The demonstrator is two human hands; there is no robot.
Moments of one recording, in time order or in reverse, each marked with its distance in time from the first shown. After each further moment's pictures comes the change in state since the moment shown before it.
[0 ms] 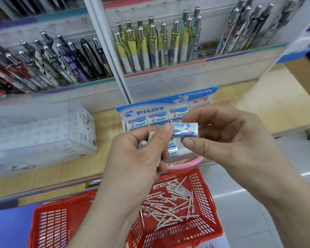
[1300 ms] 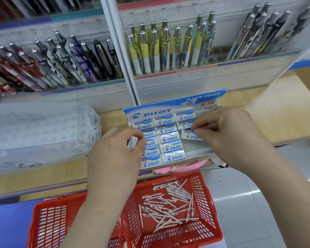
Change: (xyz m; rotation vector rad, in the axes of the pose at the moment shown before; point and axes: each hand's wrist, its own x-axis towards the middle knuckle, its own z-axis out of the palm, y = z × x) left_hand 0.031 -0.031 -0.043 0.944 0.382 0.375; right_hand 0.041 0.015 -0.006 -0.951 0.105 0.046
